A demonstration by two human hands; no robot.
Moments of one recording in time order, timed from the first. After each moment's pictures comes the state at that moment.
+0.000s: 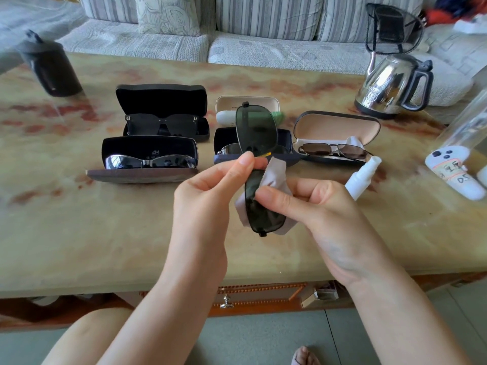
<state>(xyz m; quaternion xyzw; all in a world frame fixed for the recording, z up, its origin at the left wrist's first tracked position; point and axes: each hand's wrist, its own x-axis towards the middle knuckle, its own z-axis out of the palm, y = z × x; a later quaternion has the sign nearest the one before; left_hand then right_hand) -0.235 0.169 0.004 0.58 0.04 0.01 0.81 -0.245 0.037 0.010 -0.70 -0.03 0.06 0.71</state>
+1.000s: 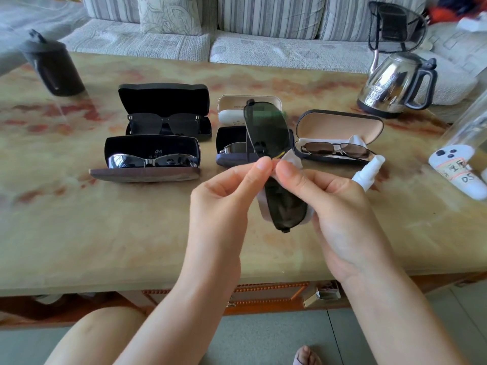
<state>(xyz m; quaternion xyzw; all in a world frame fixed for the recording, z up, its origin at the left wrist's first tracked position) -0.241 0.161 -0.001 0.58 0.02 0.00 0.81 -0.244 0.043 0.011 -0.65 0.05 0.00 0.76</state>
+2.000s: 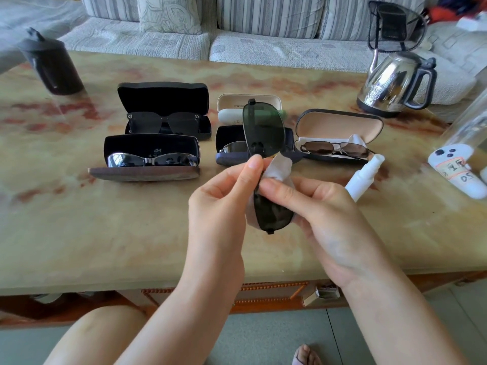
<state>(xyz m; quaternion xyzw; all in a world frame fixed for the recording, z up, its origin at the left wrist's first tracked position) -0.241 0.159 -0.006 0.56 0.04 0.00 0.83 -0.245 0.046 0.006 -0.68 0.03 0.04 0.73</state>
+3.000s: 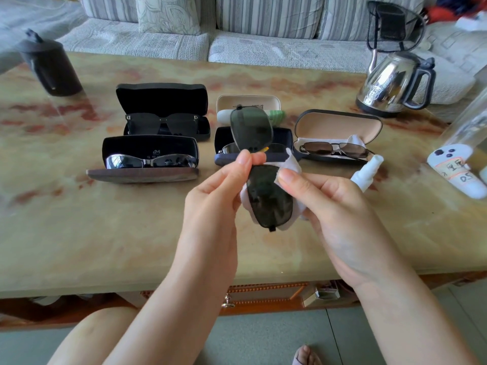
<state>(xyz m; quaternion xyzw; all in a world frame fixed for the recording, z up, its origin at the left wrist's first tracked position) -0.232 0.165 -0.004 0.53 0.04 -0.03 0.84 -0.242 0.034 0.005 -0.70 -0.05 0.01 0.71</state>
